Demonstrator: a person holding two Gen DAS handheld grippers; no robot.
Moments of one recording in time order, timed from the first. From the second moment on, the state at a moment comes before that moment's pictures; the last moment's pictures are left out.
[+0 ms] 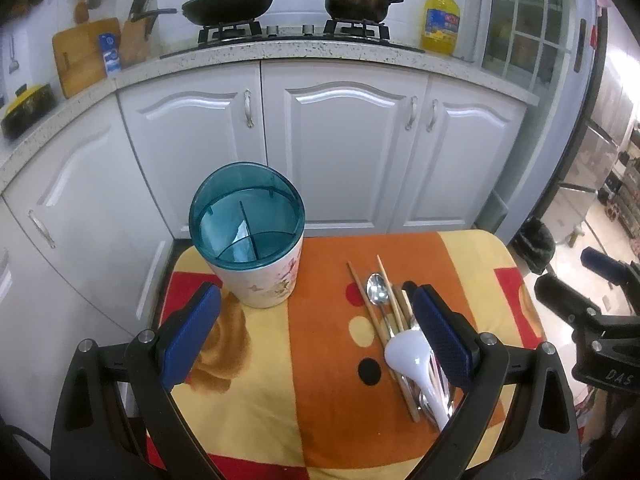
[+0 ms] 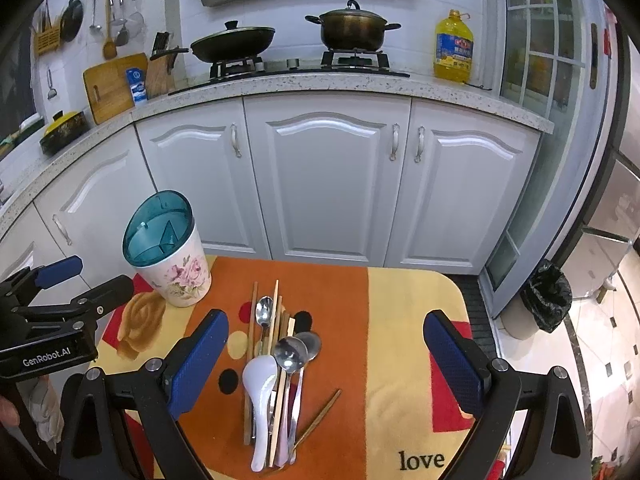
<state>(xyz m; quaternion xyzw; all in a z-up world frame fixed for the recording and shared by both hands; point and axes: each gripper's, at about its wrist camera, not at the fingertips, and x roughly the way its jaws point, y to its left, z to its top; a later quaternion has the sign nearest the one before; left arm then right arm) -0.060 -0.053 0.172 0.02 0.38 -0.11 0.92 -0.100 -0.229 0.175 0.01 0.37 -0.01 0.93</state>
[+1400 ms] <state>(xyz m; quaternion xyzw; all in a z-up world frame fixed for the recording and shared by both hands) -0.065 -0.050 0.161 0.01 0.41 -0.13 0.90 -0.100 -0.226 0.163 0.01 0.38 -0.02 0.92</state>
